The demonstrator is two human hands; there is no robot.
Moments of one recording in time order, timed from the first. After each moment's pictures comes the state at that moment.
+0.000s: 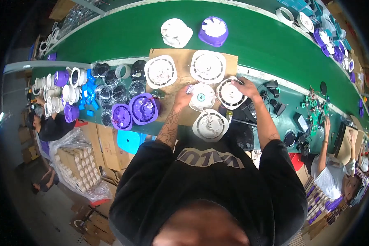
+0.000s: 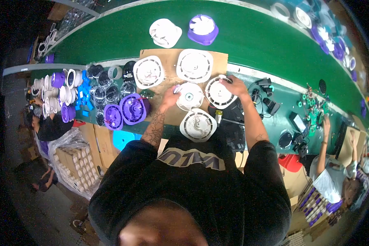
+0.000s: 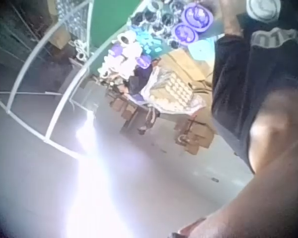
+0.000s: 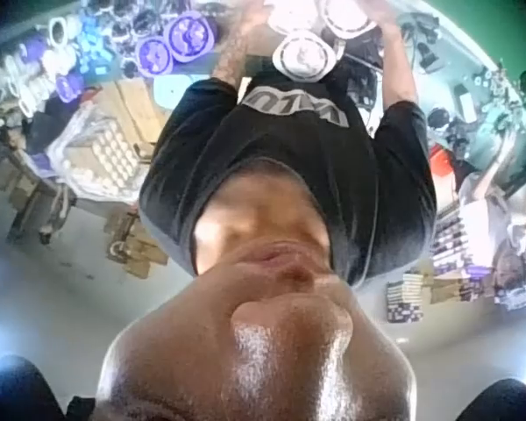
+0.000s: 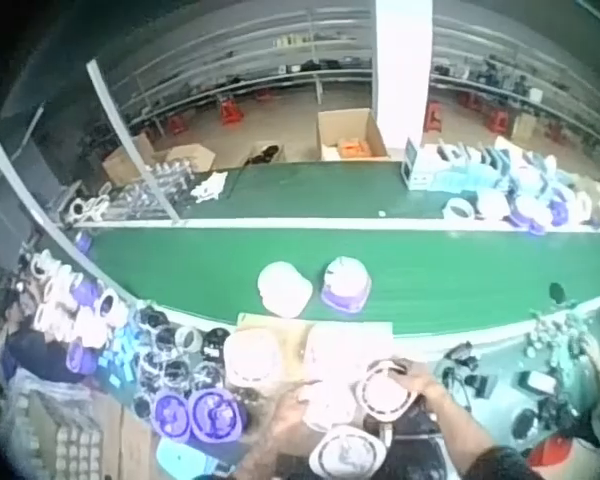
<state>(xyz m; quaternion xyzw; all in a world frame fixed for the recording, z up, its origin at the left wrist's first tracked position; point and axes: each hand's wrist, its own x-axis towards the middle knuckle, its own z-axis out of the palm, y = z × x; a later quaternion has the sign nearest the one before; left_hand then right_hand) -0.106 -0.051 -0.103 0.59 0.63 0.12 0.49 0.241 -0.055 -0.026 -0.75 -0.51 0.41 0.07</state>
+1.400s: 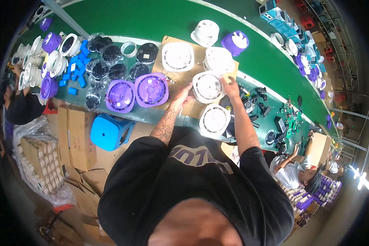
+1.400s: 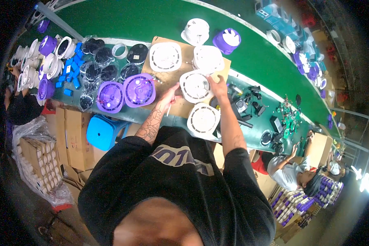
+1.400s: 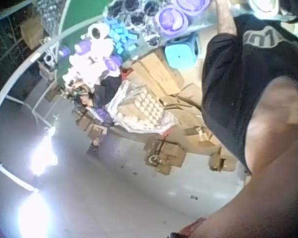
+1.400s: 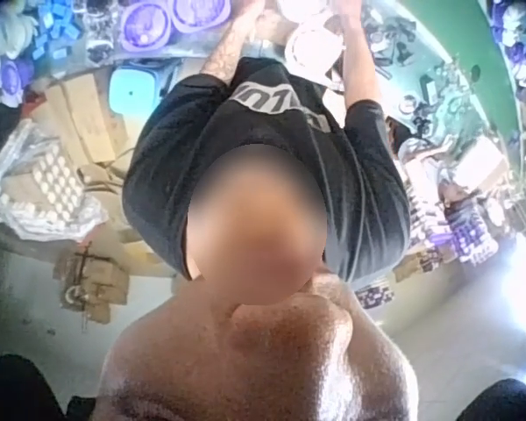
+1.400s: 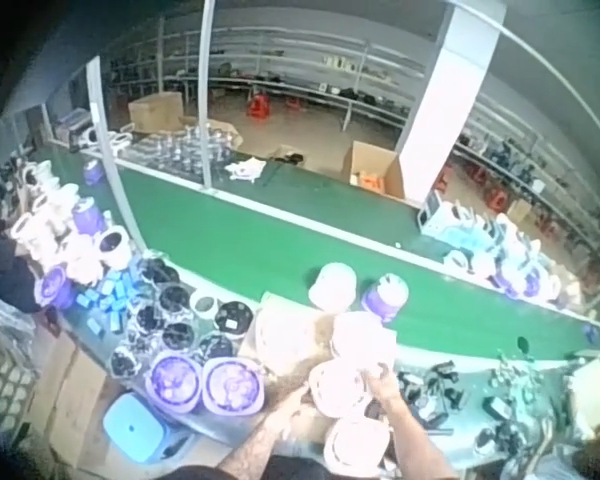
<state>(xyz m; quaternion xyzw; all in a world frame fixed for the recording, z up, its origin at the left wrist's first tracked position) -0.164 -0.104 -0.060 0.21 0.53 0.26 0.78 0.064 -0.088 0.031 -0.79 -0.40 0.40 0.22</state>
